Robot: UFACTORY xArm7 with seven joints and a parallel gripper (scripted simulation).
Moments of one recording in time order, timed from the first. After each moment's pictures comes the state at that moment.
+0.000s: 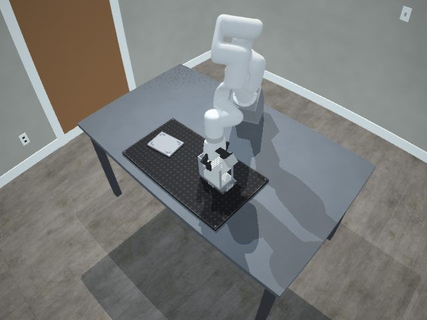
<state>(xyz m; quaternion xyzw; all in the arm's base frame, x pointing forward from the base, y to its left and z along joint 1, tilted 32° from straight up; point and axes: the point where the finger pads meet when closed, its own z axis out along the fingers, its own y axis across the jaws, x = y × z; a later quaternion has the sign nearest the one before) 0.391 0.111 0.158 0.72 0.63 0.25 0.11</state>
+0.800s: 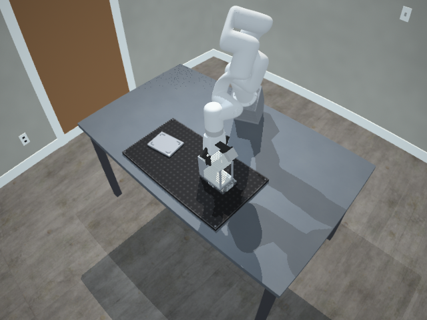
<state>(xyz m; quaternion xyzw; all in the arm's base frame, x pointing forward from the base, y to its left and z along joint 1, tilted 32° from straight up) 0.372 0.105 0.189 0.72 0.63 0.25 0.11</state>
